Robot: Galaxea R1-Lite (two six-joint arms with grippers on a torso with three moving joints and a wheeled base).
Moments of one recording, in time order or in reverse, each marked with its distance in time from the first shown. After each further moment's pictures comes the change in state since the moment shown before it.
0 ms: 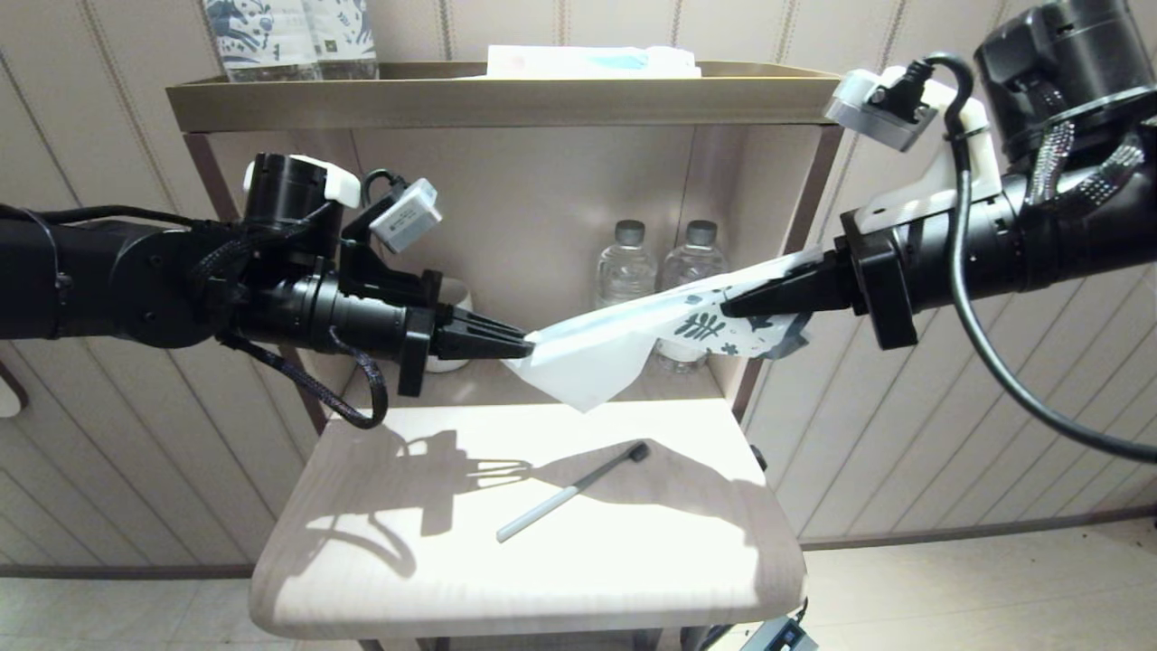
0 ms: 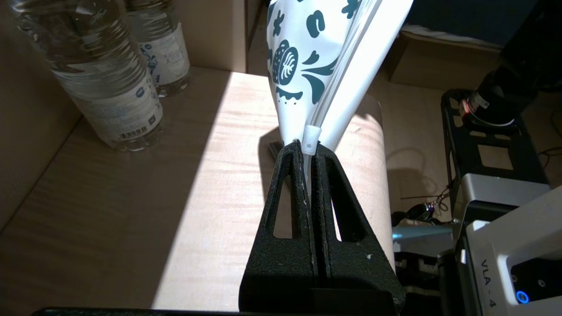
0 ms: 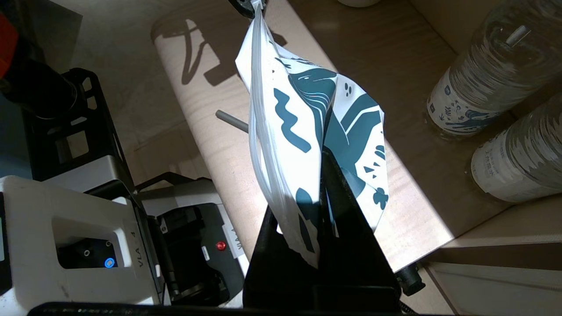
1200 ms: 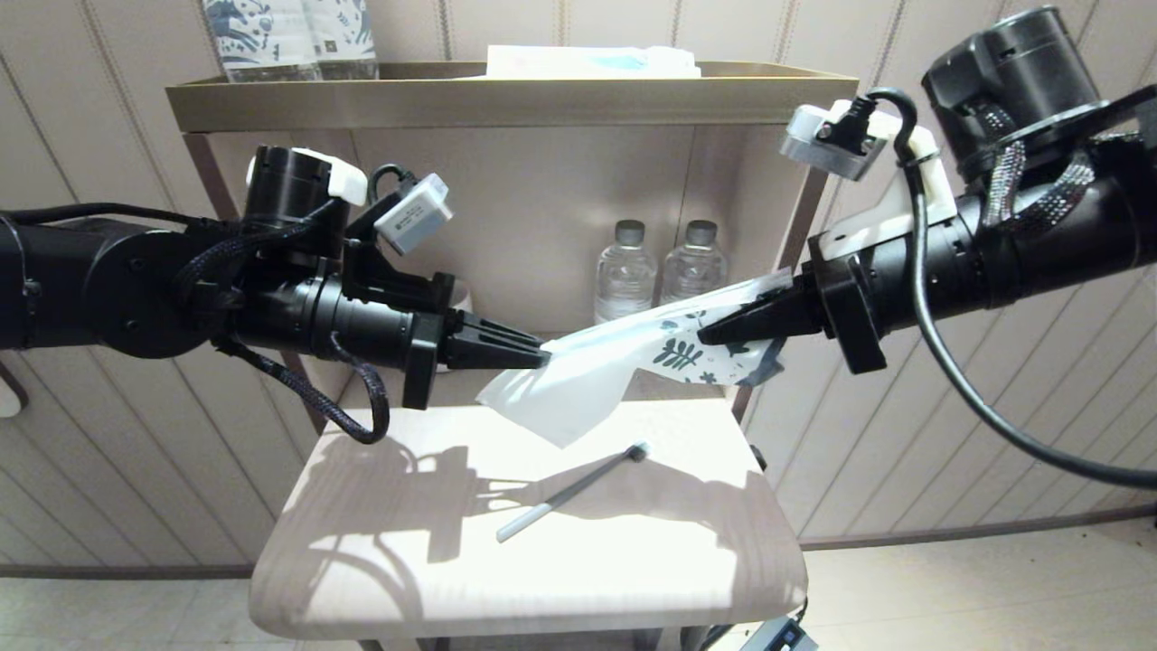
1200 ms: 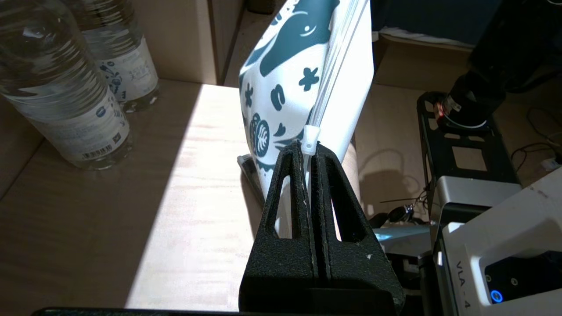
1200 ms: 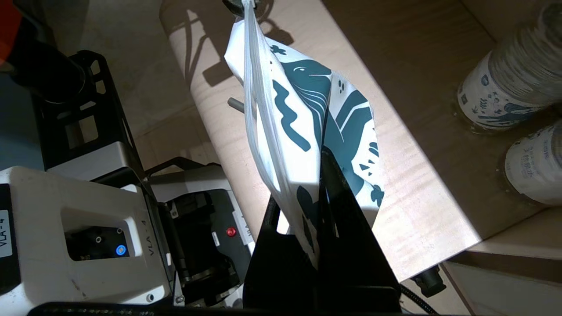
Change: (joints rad) left arm -0.051 -0.040 0.027 0.000 -0.002 -0.021; right arm 0.053 0.032 -0.020 0.050 -0.033 -0.005
